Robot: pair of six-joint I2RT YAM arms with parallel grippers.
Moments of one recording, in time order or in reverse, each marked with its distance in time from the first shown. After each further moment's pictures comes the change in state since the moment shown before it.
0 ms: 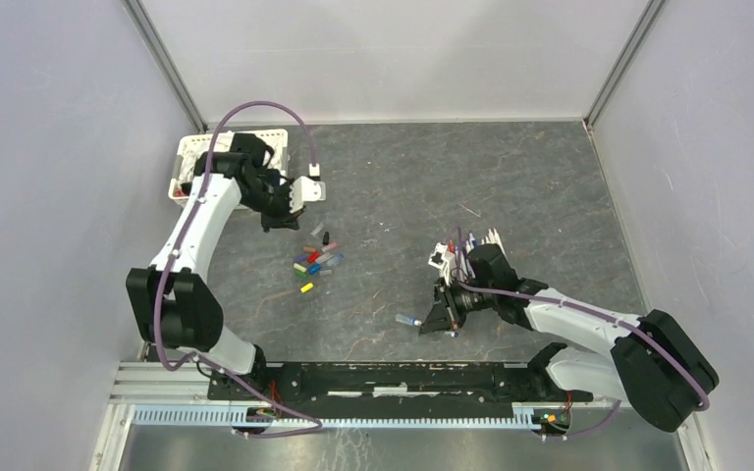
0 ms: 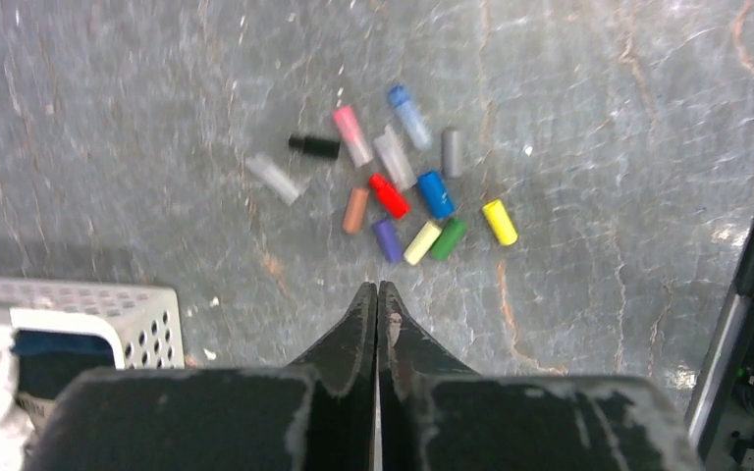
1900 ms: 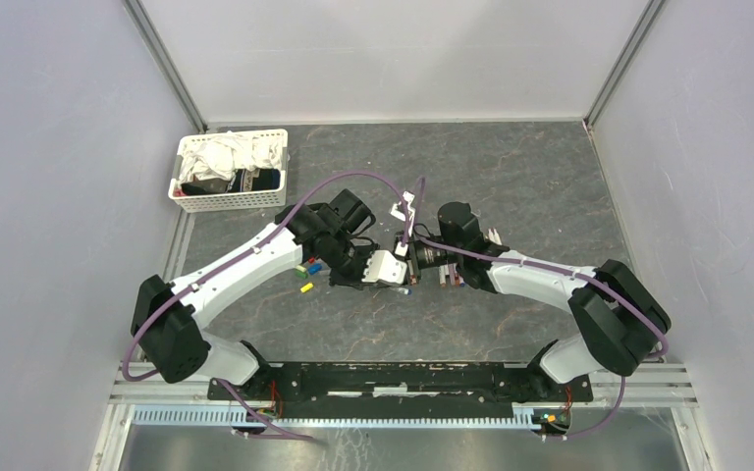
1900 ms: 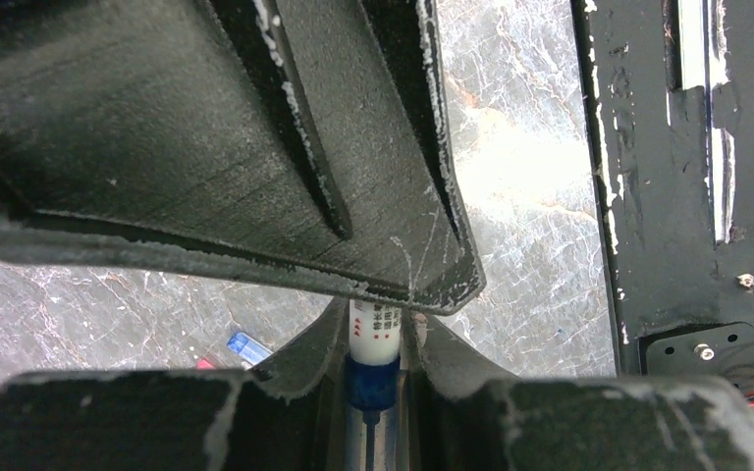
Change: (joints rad) left arm -0.685 -0.137 -0.241 0.218 -0.131 -0.318; right arm 0.077 0.315 0.345 0.379 -0.127 0.348
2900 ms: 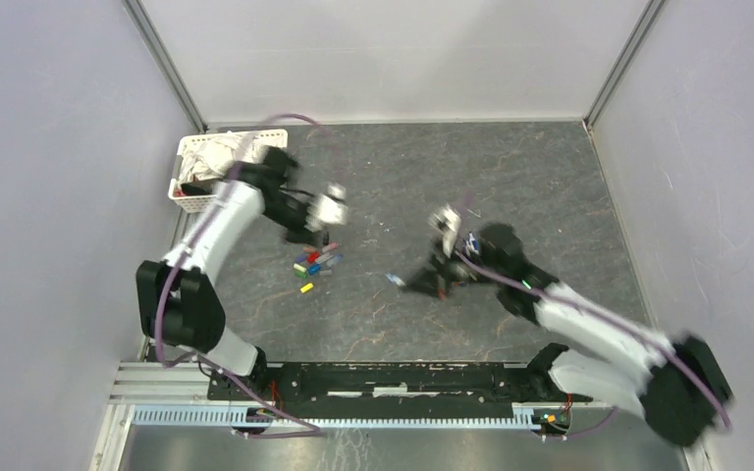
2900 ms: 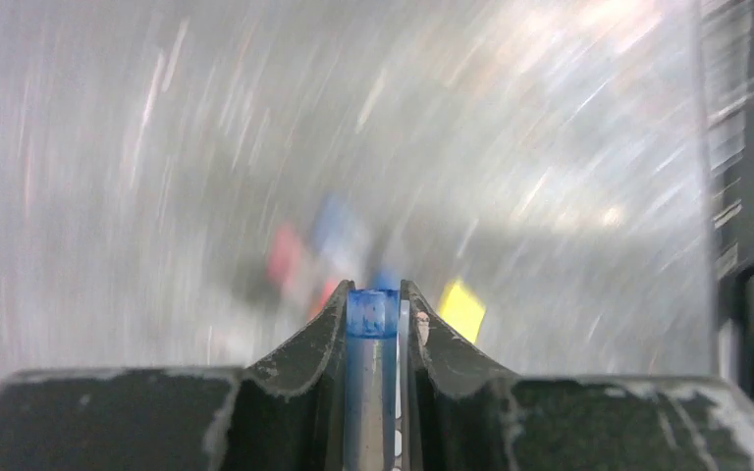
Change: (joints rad) left arm 0.341 0.106 0.101 -0.130 0.369 0.363; right arm 0.019 -0.212 -0.029 -0.151 0.312 -0.280
